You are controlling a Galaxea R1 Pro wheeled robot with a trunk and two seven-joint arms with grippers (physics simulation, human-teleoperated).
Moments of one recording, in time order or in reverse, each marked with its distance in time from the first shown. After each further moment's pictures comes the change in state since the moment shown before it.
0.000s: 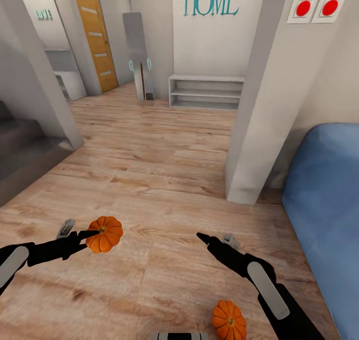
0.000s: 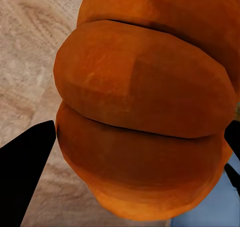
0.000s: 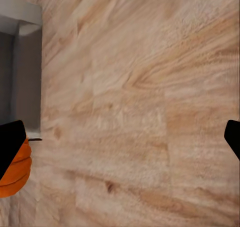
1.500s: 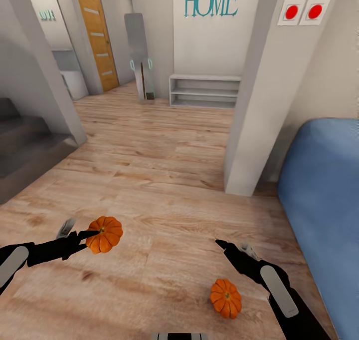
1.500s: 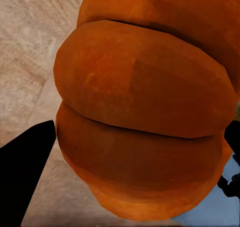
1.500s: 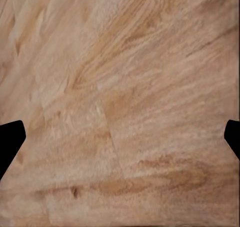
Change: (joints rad) left arm 0.000 0.002 0.000 -0.001 -0.001 0.002 0.000; right arm 0.000 0.000 -0.171 0.125 0.004 0.003 -0.096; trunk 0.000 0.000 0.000
